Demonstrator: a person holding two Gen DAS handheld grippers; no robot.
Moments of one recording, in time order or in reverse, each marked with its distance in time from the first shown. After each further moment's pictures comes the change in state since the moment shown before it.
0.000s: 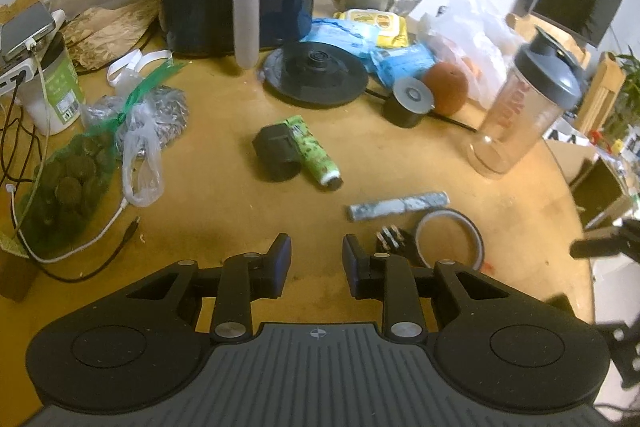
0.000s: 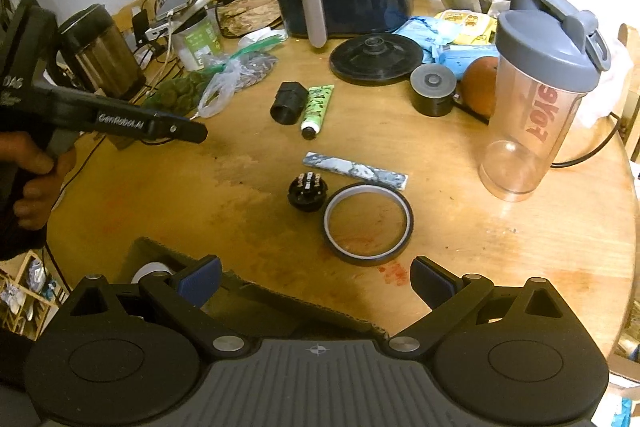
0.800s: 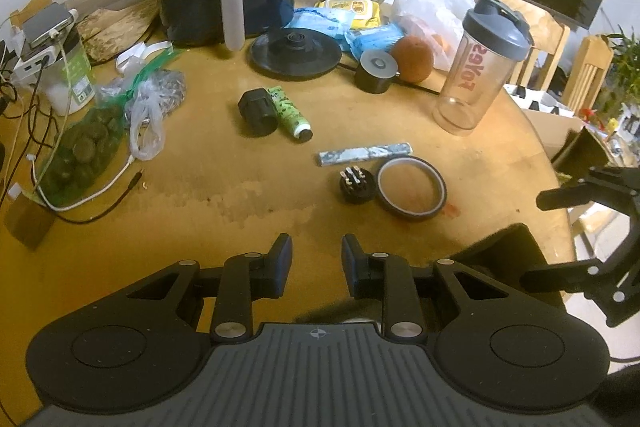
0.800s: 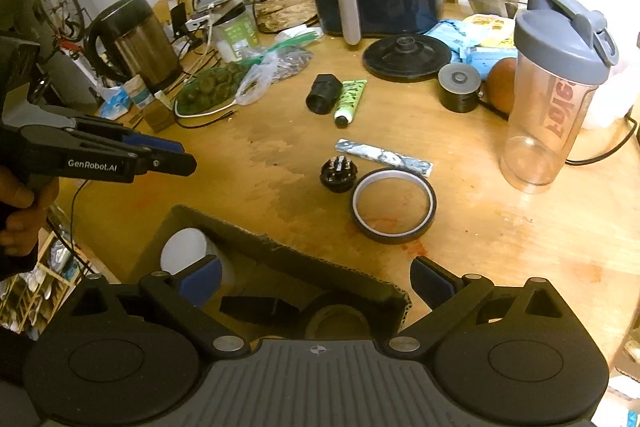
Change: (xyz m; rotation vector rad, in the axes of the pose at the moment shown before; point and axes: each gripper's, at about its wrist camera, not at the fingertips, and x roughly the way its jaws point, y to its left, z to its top) left arm -0.048 -0.035 -0.052 0.042 0.001 0.021; right arm -0.020 0.004 -0.023 -0.063 -0.001 0.089
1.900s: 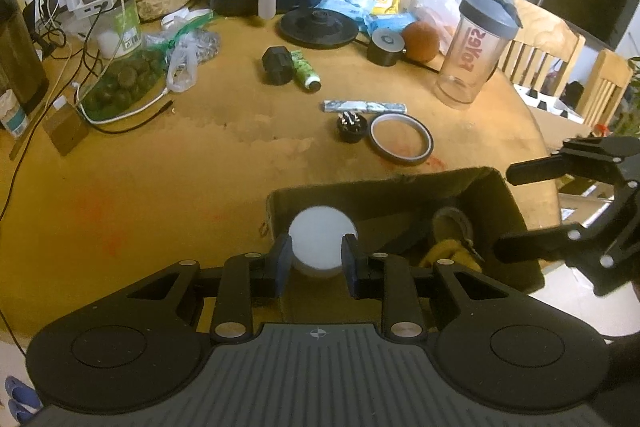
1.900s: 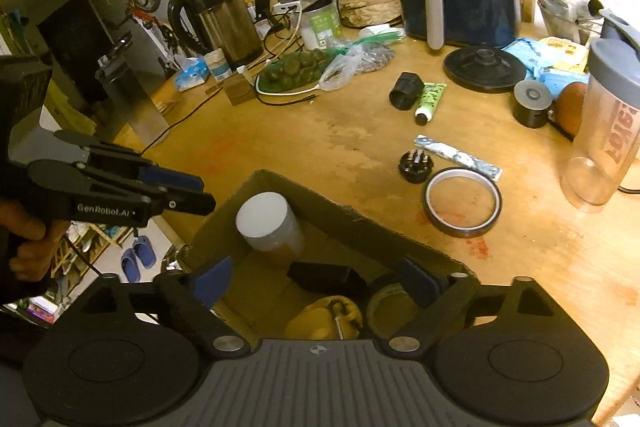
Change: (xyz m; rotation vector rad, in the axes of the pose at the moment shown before) left arm -0.046 -0.038 -0.069 -0.127 -0.004 0.081; right arm -0.024 0.025 -0.022 -0.173 0.014 0.173
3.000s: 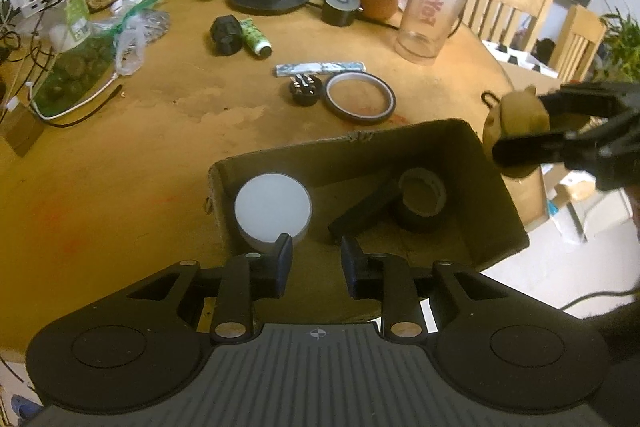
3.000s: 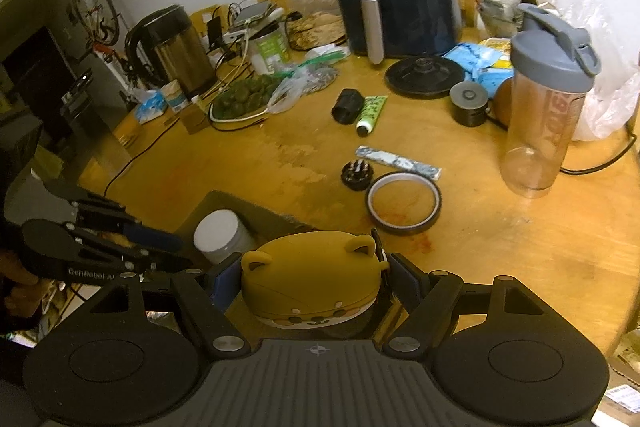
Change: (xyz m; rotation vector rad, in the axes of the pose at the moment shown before) left arm 0.018 -0.020 -0.010 0.078 0.084 -0.077; right arm -0.023 -0.023 -0.009 0.070 -0.059 -0.085
